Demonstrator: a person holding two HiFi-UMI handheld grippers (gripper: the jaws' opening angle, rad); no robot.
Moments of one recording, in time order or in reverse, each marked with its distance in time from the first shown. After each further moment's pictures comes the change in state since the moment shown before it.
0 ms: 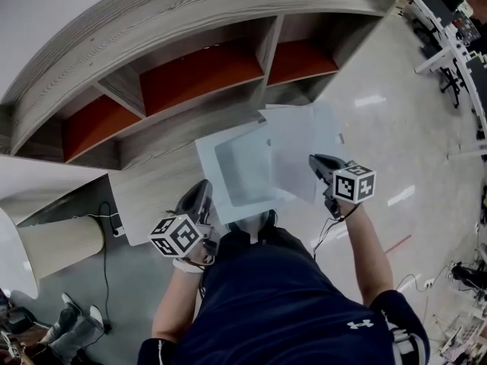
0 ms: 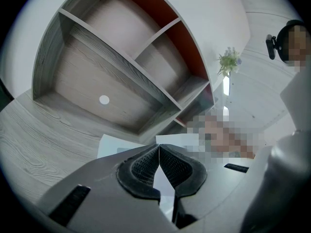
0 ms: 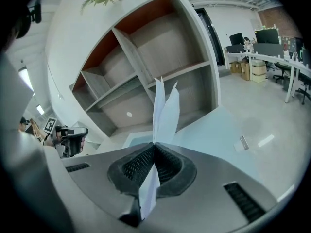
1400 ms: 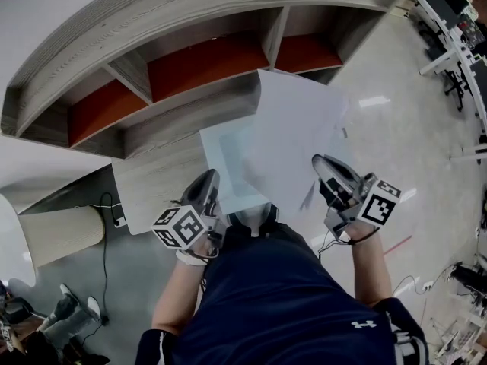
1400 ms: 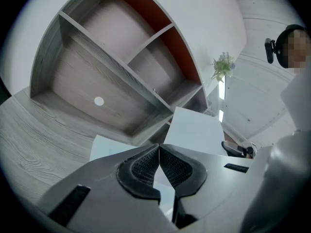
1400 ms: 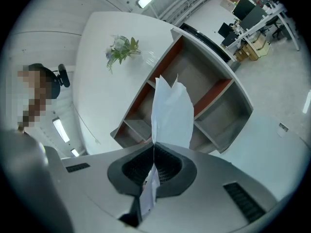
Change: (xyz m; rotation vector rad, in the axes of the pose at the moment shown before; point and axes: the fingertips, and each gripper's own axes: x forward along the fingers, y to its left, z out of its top) left arm -0.008 -0.024 0.004 -0.012 -0.037 -0.049; right arm -0.093 0.126 0.081 0.249 -0.373 0.391
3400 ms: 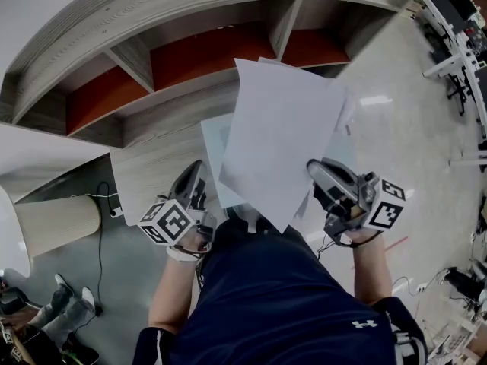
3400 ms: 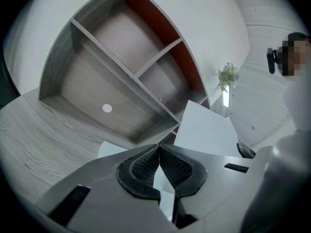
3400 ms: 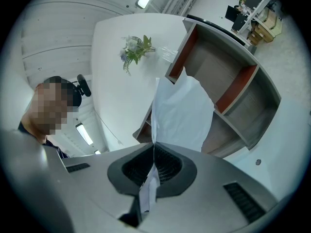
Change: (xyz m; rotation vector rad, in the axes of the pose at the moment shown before) left arm -0.018 0.019 0.023 -0.047 -0.081 0.041; right arm 0.012 0.058 0.004 0.022 0.015 0.261
